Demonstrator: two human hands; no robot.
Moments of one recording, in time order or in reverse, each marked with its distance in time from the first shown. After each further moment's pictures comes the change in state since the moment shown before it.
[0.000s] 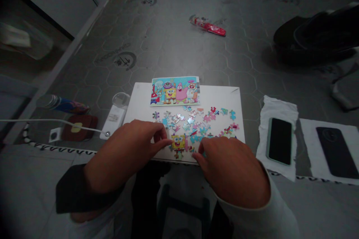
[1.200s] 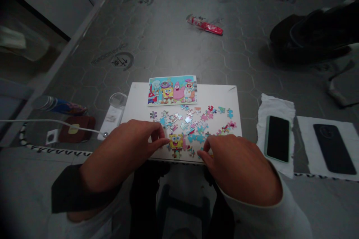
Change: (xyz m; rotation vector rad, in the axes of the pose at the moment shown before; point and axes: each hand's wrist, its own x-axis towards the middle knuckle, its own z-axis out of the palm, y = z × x) left_hand 0.002 -0.001 0.004 0.024 0.030 -0.027; right_hand -0.005 0.016 0.002 0.039 -0.005 0.093
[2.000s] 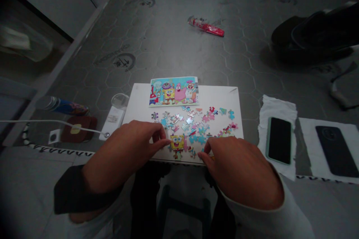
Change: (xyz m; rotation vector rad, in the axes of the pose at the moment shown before) left_hand 0.001 0.000 -0.002 0.009 -0.029 0.006; right_hand 0.000 0.000 0.002 0.009 0.020 -0.023
